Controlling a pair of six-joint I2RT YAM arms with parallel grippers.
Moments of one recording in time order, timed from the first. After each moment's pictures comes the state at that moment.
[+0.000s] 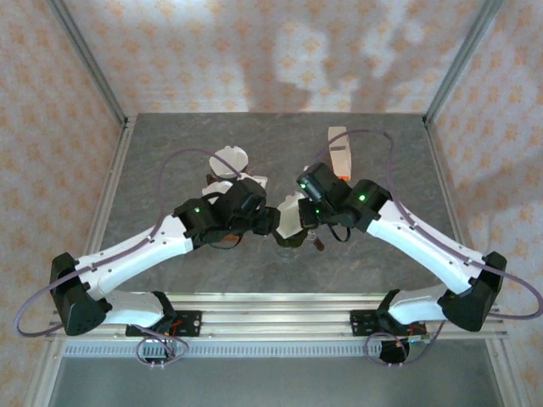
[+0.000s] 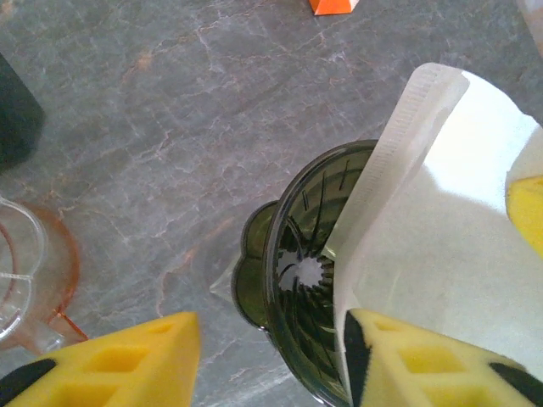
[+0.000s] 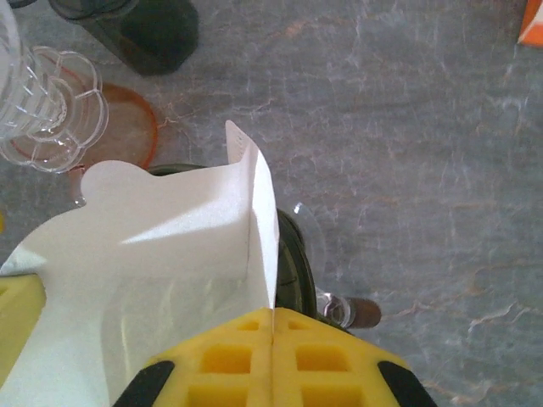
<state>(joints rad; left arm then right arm) -0.87 1.28 1.17 -0.72 -0.13 -0.65 0.85 1.31 1.35 -1.06 0.16 0.55</state>
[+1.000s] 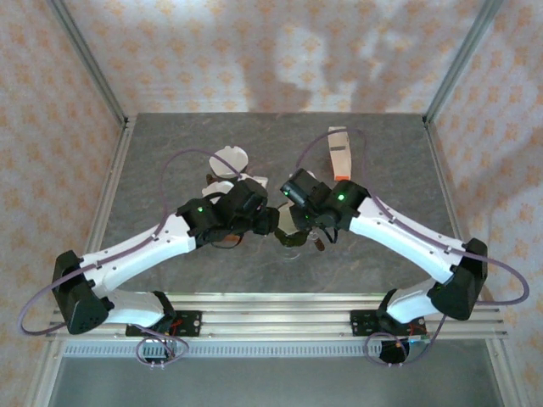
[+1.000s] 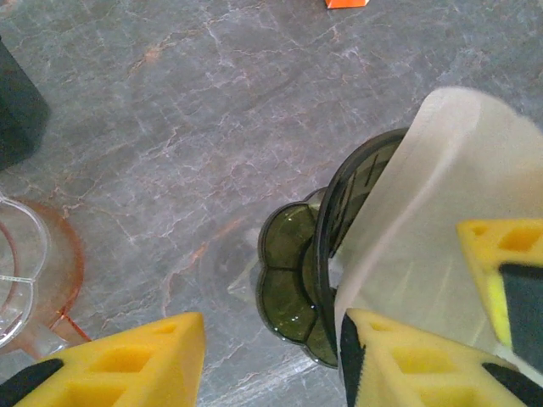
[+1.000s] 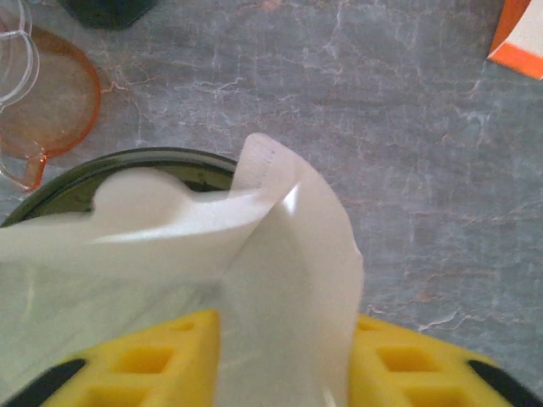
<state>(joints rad) -0.86 1.31 1.15 -0.70 -0.13 -0.65 0.91 1.40 1.36 -1.10 0.29 0.48</state>
